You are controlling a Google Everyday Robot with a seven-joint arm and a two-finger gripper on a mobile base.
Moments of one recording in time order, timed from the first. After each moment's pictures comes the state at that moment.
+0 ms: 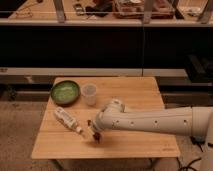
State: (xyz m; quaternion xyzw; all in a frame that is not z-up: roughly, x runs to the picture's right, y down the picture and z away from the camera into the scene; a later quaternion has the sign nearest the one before) arm -0.074 0.205 0.799 0.10 -0.28 -0.86 0.41
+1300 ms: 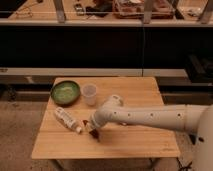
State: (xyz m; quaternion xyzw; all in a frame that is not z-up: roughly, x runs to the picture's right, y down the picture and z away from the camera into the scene) arm -0.081 0.181 0.795 0.09 -0.34 -0.80 0.49
